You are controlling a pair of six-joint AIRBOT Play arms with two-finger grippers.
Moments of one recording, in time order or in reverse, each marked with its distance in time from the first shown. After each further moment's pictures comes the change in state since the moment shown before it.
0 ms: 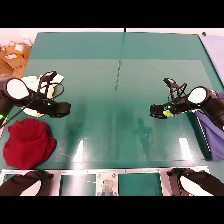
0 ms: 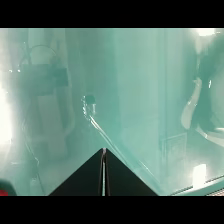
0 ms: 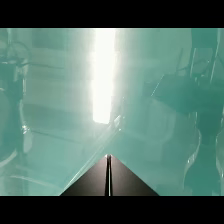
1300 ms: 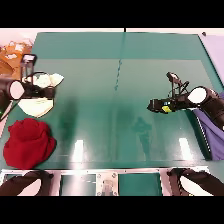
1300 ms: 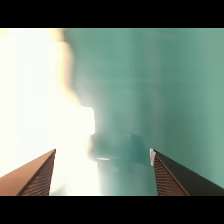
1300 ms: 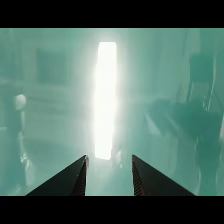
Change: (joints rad) left arm 0.150 -0.069 0.000 0.470 0.428 -0.082; right arm 0.000 0.000 -0.001 0.013 -0.165 0.000
